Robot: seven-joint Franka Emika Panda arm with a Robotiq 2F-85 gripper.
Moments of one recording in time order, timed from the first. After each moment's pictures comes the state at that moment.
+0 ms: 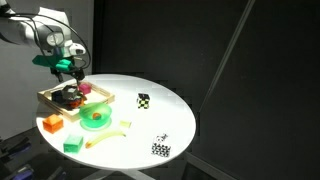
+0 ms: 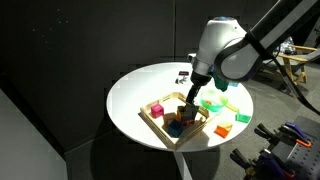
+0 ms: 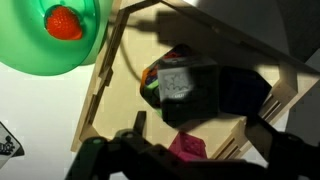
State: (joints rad) arm 0.13 0.19 0.15 -2.43 -0.09 2.81 -0.06
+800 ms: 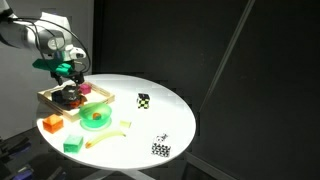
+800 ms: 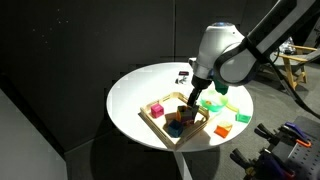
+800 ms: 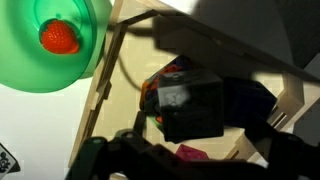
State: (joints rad) arm 0.13 0.23 0.15 -2.43 -0.09 2.81 -0.05
